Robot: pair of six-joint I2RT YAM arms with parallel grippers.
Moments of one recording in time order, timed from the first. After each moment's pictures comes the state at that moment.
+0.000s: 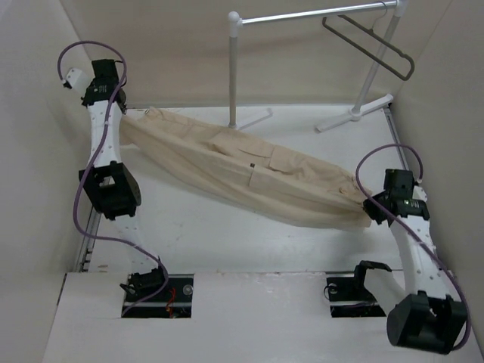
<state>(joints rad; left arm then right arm) 0.22 1.97 2.06 -0.83 -0.55 -0.85 -0.17 0.84 0.69 -0.85 0.18 0.96</state>
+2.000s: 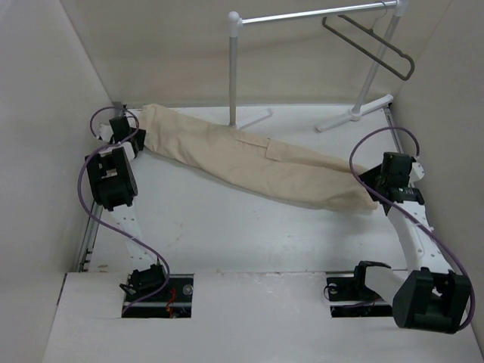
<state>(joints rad) 0.29 2.23 1.49 0.13 0.00 -1.12 -0.13 1.06 0.79 -0.47 0.19 0.88</state>
